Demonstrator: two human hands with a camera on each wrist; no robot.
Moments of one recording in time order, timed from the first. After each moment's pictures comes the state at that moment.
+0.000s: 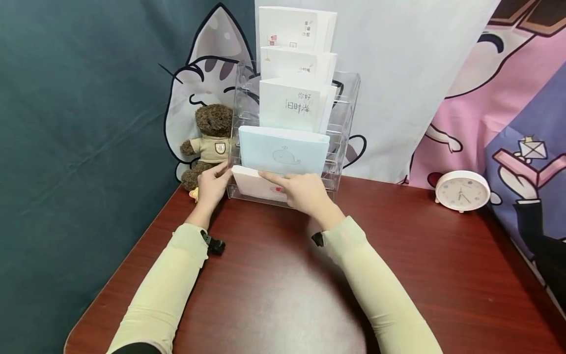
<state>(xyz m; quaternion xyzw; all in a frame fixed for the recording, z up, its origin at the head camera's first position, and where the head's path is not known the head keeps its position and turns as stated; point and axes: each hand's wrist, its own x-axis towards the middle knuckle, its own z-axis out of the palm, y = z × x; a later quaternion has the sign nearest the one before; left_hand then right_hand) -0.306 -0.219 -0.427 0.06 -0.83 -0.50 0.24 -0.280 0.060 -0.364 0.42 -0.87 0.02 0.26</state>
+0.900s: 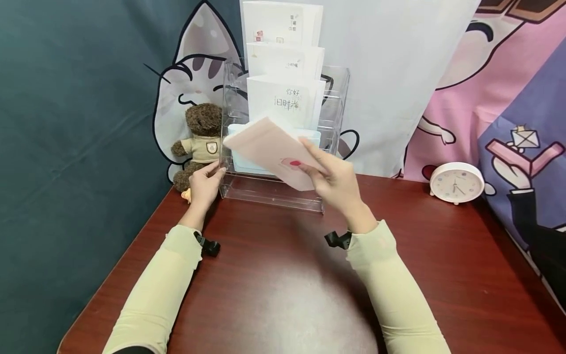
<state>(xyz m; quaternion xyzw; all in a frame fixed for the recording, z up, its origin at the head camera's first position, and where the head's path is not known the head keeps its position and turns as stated) -0.306 -0.214 -0.427 0.07 -0.82 -0.52 0.25 -0.250 0.122 -0.315 0.42 -0.72 0.37 0.41</state>
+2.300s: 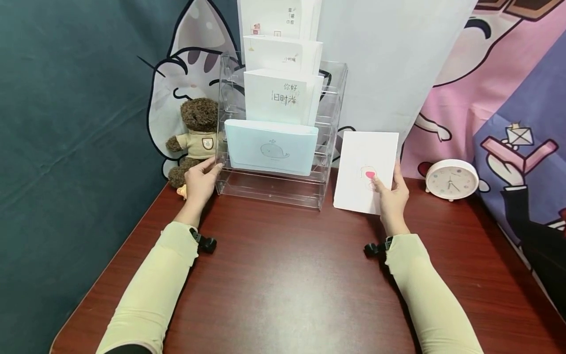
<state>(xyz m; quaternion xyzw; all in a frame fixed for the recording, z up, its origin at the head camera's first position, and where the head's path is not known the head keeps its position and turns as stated) -0.309 -0.217 -0.429 0.07 -0.82 -0.51 0.25 -0.297 0.279 -0.434 -0.02 -0.64 0.72 0.27</state>
